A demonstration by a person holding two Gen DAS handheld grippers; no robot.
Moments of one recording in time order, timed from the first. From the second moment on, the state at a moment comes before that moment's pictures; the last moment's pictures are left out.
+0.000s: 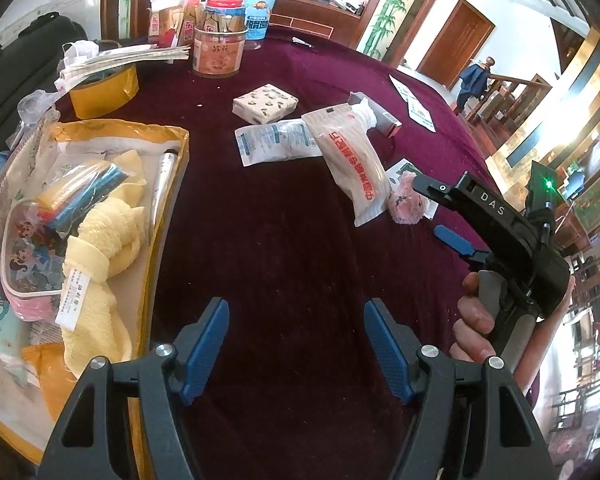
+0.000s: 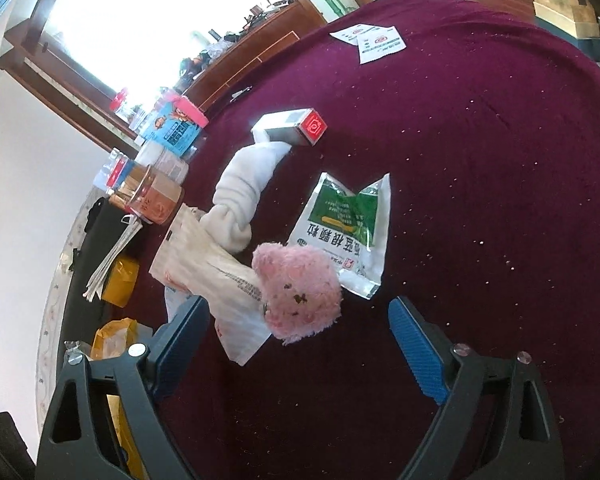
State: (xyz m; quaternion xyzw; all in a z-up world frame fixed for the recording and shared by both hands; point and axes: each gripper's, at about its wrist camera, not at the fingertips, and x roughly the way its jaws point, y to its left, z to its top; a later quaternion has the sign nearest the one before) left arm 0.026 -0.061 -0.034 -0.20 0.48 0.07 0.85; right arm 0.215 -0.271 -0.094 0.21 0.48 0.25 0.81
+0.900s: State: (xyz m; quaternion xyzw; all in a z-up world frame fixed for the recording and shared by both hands) left arm 0.033 -0.061 -0.042 -0.20 0.49 0.07 0.84; right arm 0.223 -0.293 -0.103 0.32 0.48 0.28 0.77
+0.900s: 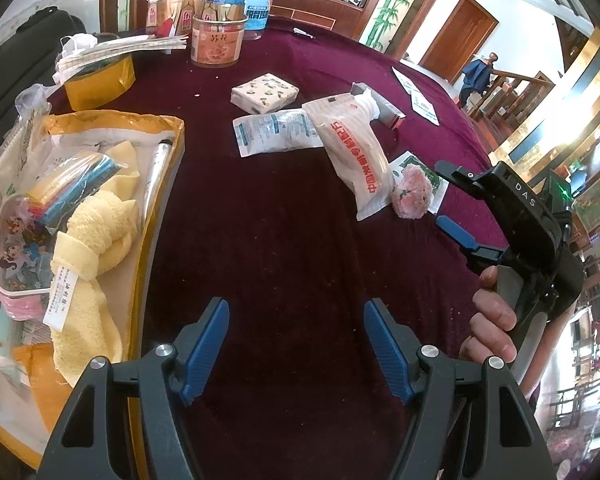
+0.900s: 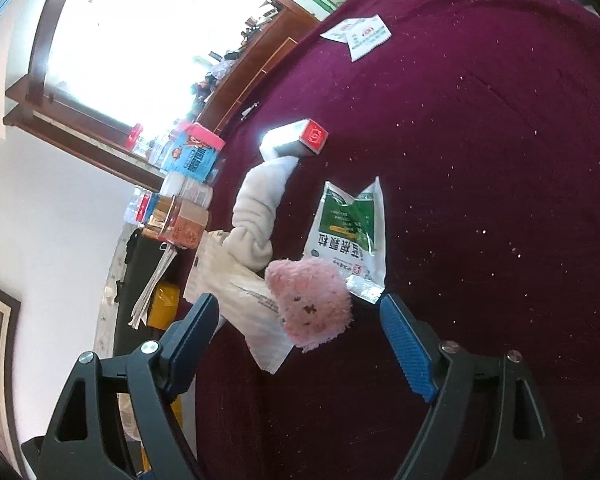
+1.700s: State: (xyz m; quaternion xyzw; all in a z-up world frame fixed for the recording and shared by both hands) left arm 0.044 -0.068 -0.051 -0.21 0.51 0.08 0.83; right arm 0.217 -0.265 -0.096 0.20 0.49 0.24 0.82
